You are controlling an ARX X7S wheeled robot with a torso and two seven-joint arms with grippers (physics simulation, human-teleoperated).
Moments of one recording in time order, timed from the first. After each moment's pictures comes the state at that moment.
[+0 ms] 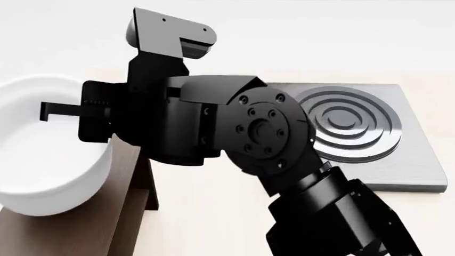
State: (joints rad) left arm 0.39 -0.22 -0.13 0.13 -0.58 0.37 -1.28; right arm 1.38 0.06 -0.68 0.48 1.77 0.92 0.75
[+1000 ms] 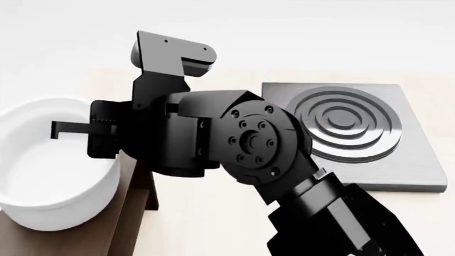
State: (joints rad) left arm 0.39 -0.22 -0.13 0.13 -0.58 0.37 -1.29; right arm 1.37 0.07 -0.78 0.52 1.78 0.87 0.71
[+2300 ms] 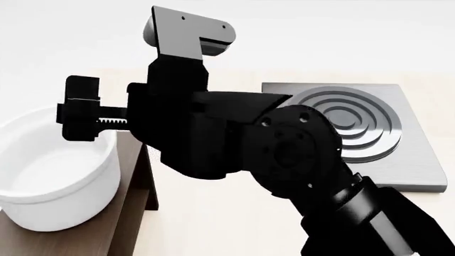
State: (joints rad) left arm 0.39 -0.22 -0.12 0.13 -0.58 0.37 -1.29; right arm 1.36 0.18 -0.79 0.31 1.81 0.79 0.71
